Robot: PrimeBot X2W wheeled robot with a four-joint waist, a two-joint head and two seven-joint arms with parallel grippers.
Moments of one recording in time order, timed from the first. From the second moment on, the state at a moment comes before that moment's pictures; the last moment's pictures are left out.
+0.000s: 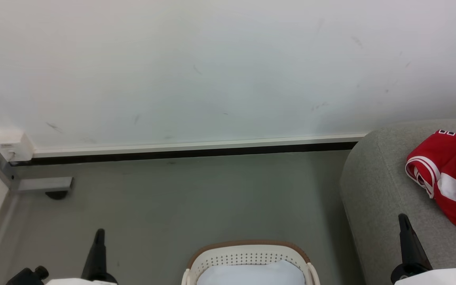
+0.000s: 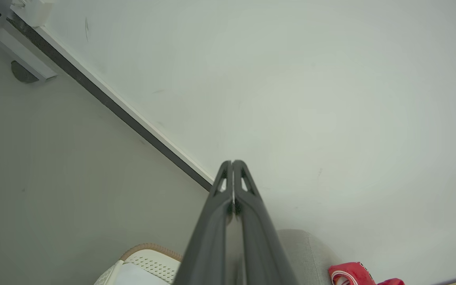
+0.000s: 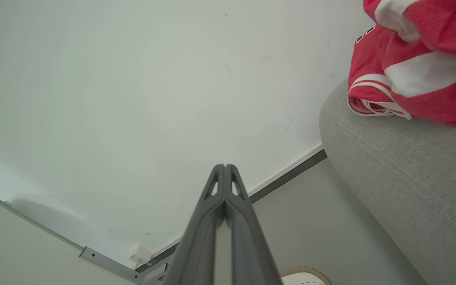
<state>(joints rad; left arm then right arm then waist) -0.02 0.05 0.07 0.21 -0.89 -0.10 -0.09 -0.06 -0.10 0.10 0.23 0.94 0.13 -0.13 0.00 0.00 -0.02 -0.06</state>
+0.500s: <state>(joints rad) -0.04 0.05 0.08 0.20 -1.05 -0.09 -0.04 -0.08 -0.12 0.09 0.23 1.13 0.13 -0.11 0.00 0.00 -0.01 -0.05</state>
